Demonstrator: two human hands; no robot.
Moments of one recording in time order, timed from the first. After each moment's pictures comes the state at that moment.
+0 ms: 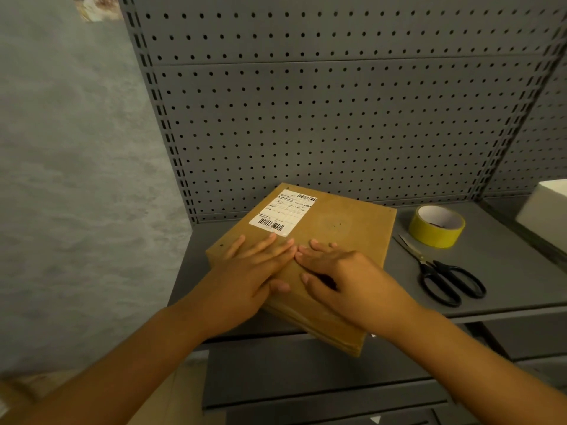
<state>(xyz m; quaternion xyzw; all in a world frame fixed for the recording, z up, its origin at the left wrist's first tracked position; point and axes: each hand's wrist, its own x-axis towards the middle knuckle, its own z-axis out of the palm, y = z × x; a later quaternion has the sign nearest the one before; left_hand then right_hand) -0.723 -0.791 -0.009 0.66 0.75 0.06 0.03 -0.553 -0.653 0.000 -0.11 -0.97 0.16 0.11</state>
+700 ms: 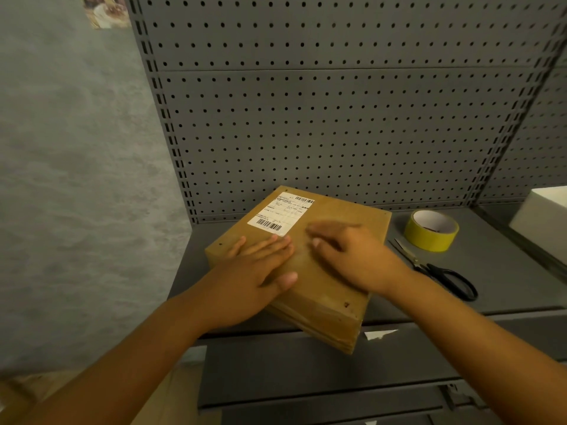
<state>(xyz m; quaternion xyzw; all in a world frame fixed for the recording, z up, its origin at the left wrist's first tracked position) -0.707 -0.788 0.004 0.62 0.78 0.09 0.09 -0.564 -0.620 0.020 -0.17 -0.96 0.19 0.13</state>
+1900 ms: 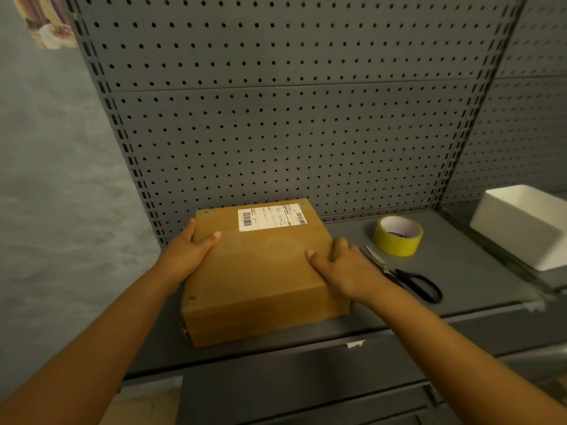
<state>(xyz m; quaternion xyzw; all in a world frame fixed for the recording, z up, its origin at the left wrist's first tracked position) -0.783 -0.741 -0.002 0.24 0.84 0.43 0.22 -0.549 -0.591 -0.003 -0.42 -0.85 0.32 0.07</state>
